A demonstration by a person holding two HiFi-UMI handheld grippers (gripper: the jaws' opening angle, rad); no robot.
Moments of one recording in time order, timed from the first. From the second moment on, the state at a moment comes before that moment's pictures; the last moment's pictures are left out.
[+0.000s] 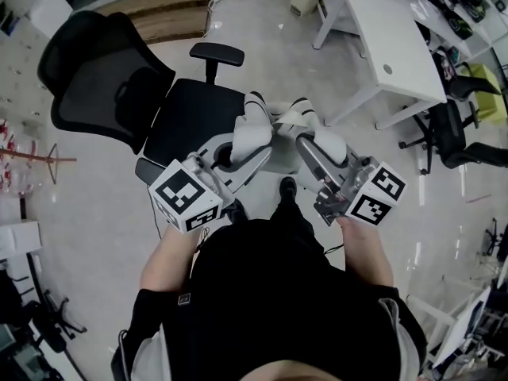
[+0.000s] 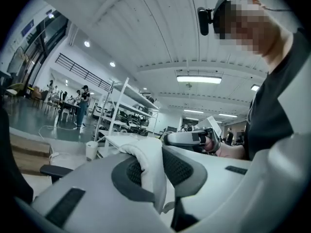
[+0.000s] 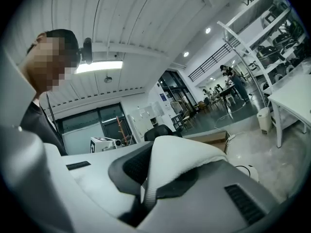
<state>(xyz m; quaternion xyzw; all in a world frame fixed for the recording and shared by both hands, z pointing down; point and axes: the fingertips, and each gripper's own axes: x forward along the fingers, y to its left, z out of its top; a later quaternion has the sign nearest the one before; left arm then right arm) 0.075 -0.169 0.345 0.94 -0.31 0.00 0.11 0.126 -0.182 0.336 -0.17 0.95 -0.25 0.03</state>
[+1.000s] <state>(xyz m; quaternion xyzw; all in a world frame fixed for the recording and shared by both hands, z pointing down) 0.068 -0.243 0.345 0.81 -0.56 -0.05 0.15 0.109 -0.274 0.341 0.12 0.96 -0.25 -0.06</state>
